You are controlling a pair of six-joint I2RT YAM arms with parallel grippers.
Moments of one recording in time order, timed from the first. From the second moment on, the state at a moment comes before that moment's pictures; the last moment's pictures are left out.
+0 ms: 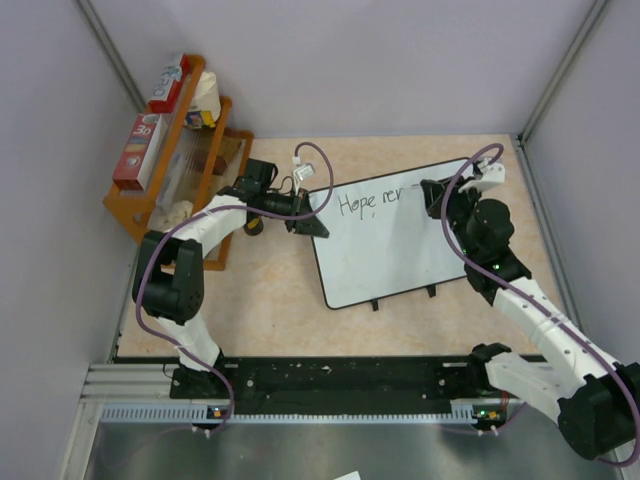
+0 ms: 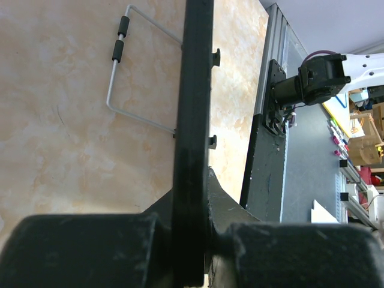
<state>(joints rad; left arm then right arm) -0.31 1.76 1.25 -0.36 1.13 0.02 0.37 0.96 0.71 0.28 0.14 0.39</state>
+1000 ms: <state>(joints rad) -0.31 1.76 1.25 -0.36 1.13 0.02 0.37 0.97 0.67 0.27 0.13 0.39</state>
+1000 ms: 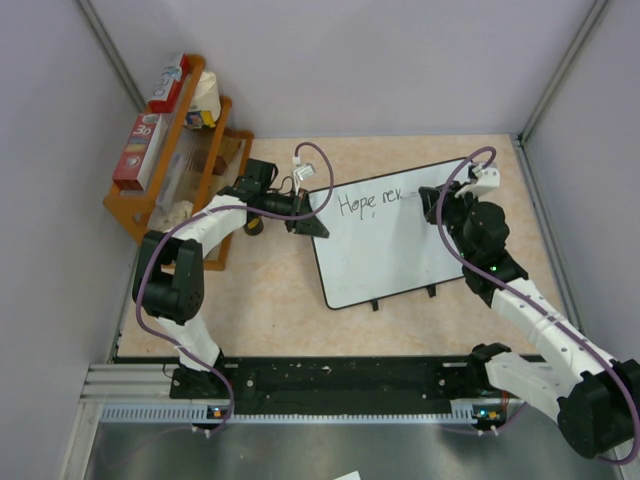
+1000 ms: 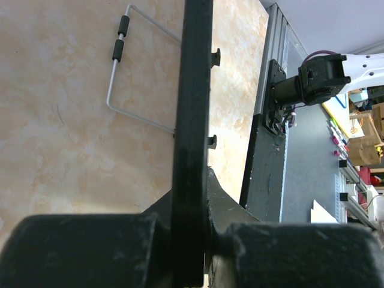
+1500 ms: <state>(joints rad) -0.31 1.76 1.25 -0.37 1.12 0.02 0.37 0.98 0.67 0.28 0.17 0.39</state>
